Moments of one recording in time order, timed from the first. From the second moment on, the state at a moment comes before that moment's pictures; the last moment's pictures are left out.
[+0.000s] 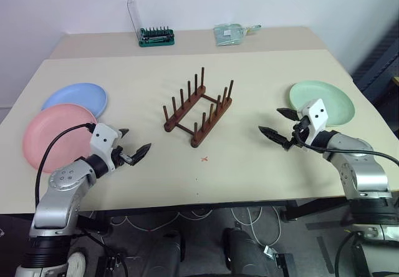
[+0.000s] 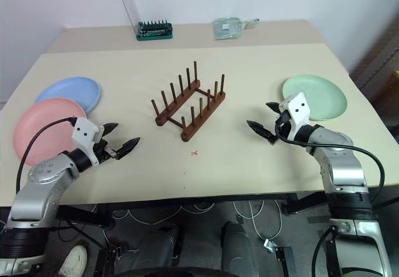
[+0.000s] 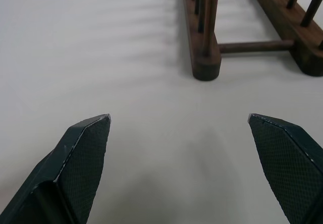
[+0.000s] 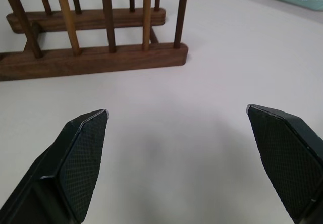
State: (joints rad) left arm -0.09 0.56 0.17 -0.20 -0.30 0.37 -0.62; right arm -0.38 -0.64 -0.13 0.13 0.32 0.27 0.83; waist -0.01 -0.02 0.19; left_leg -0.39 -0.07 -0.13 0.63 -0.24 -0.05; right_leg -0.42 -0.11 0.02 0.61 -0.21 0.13
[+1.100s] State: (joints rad) left arm -0.32 0.22 -0.26 -0.01 -0.08 0.37 -0.49; right arm -0.21 -0.66 -0.20 -0.15 0.33 0.38 0.74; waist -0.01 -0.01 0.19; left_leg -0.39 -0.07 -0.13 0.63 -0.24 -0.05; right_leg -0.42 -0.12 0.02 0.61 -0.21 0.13
